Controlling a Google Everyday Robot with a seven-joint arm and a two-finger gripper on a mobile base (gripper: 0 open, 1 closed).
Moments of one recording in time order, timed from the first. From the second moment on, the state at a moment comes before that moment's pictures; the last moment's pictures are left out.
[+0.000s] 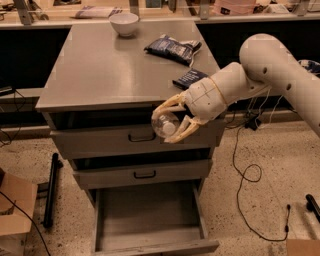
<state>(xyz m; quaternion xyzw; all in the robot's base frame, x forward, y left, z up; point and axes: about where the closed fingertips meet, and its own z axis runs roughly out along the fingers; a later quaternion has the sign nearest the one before) 0.511 -0.021 0.838 -0.80 0.36 0.29 0.39</state>
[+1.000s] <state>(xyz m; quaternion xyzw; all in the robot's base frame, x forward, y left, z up) 0.495 -0.033 0.890 -0.85 0.39 0.14 0.33</state>
